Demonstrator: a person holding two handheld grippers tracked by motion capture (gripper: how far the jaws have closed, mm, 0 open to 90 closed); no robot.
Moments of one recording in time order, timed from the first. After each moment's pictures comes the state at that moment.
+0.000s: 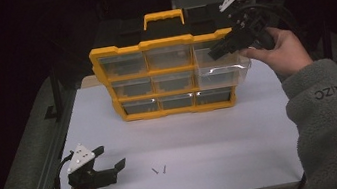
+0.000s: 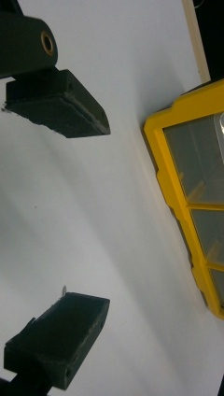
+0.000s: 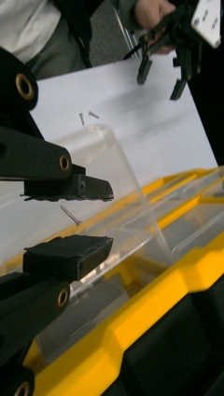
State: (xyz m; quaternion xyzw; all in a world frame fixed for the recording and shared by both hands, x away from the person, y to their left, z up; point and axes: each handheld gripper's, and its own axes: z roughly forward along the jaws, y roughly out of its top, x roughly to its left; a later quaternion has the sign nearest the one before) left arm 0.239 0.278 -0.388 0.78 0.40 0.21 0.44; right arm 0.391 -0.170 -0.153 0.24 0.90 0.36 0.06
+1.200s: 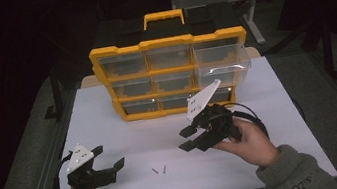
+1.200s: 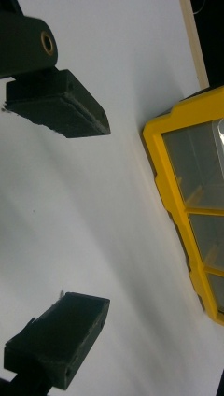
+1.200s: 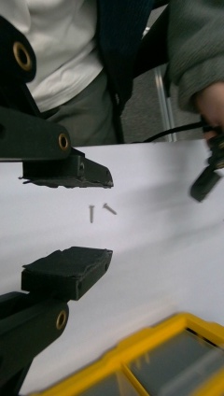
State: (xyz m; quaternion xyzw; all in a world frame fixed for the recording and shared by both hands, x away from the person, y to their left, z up) left arm 0.240 0.279 -0.389 0.77 0.41 0.21 0.45; right arm 0.286 -0.073 -0.297 0.11 0.92 0.38 0.00
